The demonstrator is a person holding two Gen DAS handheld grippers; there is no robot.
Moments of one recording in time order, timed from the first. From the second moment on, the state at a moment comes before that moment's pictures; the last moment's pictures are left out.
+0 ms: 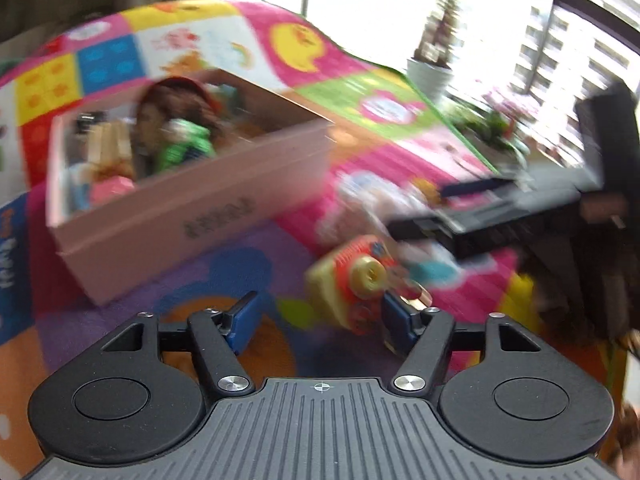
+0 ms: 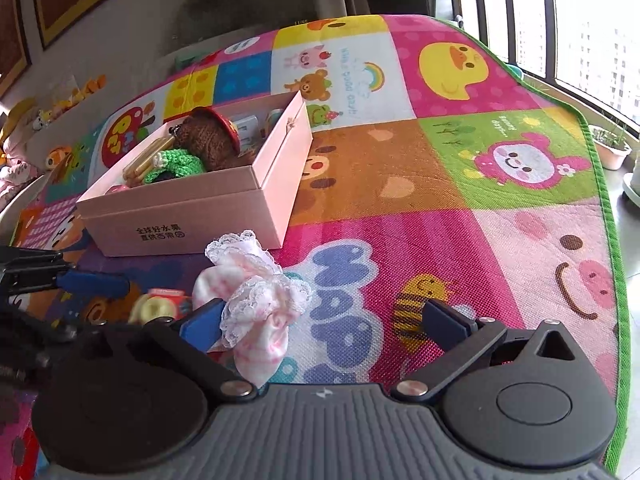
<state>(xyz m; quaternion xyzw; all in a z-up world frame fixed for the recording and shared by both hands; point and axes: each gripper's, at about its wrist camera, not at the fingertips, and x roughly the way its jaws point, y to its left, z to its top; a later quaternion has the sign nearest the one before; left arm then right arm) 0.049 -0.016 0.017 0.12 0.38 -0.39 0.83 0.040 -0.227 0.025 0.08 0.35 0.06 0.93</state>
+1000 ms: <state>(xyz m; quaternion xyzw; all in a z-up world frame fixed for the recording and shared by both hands) 0.021 0.005 0.023 0.12 0.35 -0.33 0.87 0.046 -0.214 0.034 0.05 0.34 0.09 0.93</state>
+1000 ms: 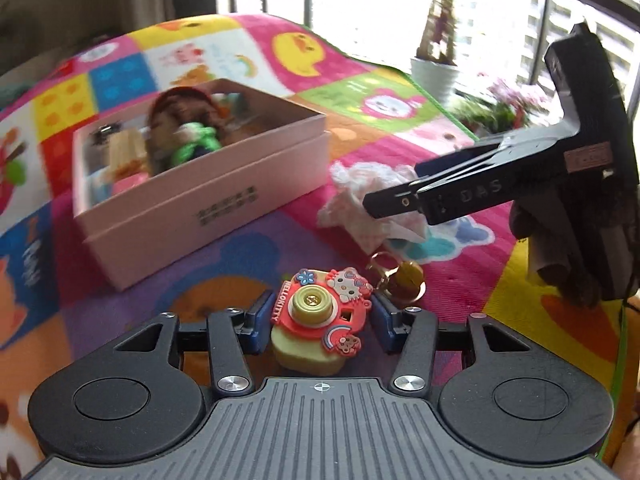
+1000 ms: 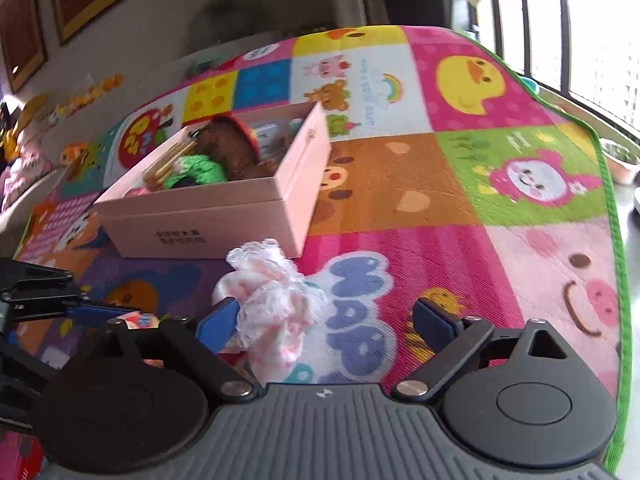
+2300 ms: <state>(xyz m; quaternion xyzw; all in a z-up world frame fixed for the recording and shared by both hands) 0.085 0.090 0.052 -0.21 0.21 -0.15 0.94 0.090 -0.203 0.190 0.05 0.24 0.14 0.96</state>
